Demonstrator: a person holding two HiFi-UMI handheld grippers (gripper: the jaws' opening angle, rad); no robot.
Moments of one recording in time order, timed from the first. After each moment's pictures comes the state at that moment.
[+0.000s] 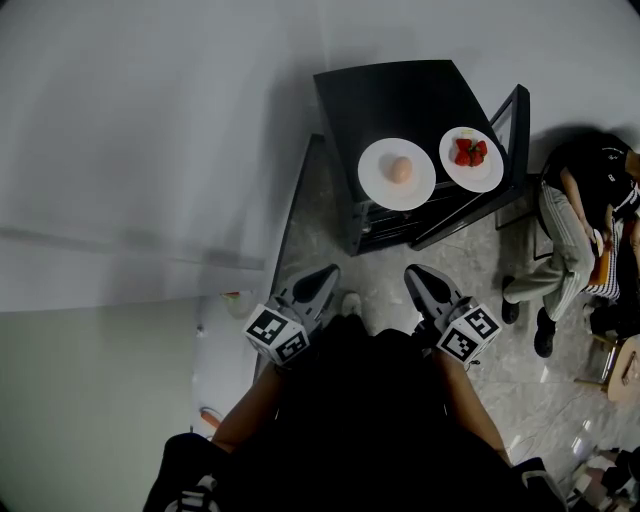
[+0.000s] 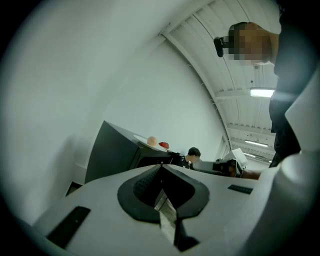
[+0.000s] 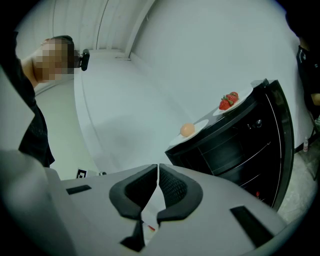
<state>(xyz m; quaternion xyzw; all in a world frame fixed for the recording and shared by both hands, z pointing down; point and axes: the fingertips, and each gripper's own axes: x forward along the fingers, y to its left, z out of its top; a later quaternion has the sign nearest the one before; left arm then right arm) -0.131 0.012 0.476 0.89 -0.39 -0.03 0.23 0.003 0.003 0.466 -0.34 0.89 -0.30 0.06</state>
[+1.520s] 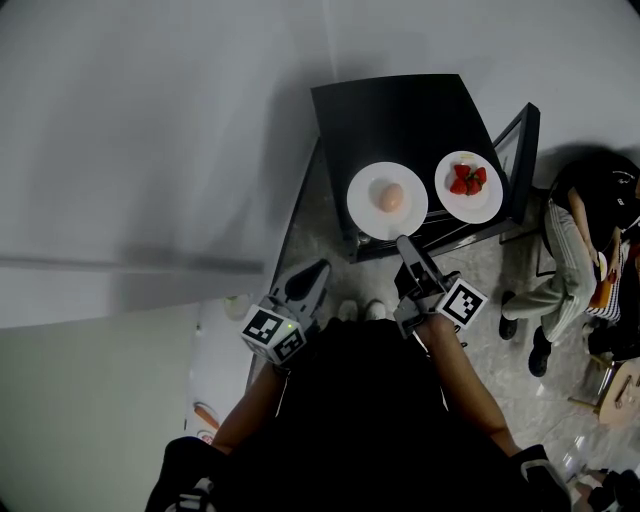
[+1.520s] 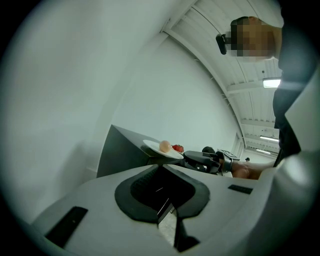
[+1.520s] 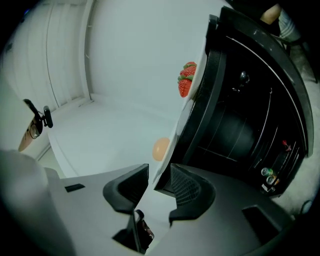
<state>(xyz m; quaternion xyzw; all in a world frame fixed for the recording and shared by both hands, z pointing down) -0.124 -0.046 0.474 0.87 -0.45 -0.01 0.23 0.013 -0.117 0.473 -0.31 0.77 -0.51 0.24</state>
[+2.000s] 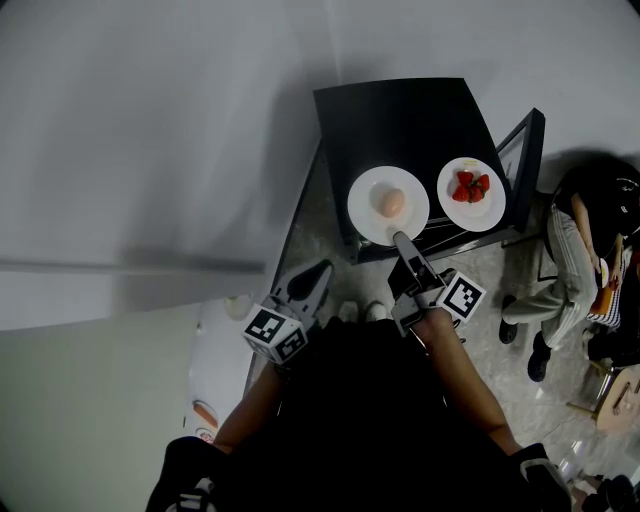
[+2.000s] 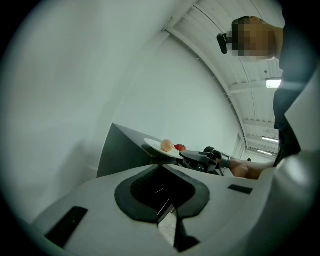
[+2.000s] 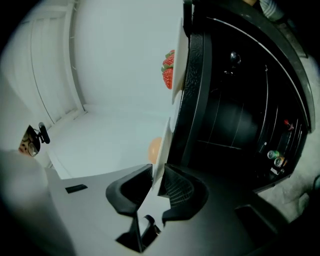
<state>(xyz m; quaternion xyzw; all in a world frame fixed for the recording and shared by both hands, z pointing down) -0.122 -0.057 0.480 0.86 -0.45 -0.01 0.23 0.003 -0.135 0.481 -0.28 0.73 -0.56 0.26</state>
